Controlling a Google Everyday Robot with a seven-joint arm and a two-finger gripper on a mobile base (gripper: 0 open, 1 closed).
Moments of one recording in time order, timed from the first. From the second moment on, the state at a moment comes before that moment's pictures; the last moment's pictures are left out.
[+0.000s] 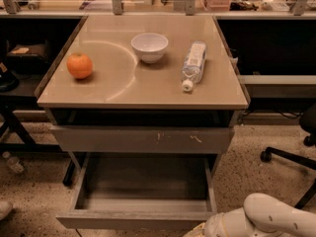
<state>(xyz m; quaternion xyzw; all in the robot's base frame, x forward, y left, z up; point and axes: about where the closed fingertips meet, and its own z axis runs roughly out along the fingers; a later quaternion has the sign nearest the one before) 0.305 -0.095 0.459 -0.36 0.83 0.41 0.14</state>
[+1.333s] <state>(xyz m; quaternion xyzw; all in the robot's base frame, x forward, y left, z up) 0.344 -0.076 0.429 -0.39 0.84 0.34 0.18</state>
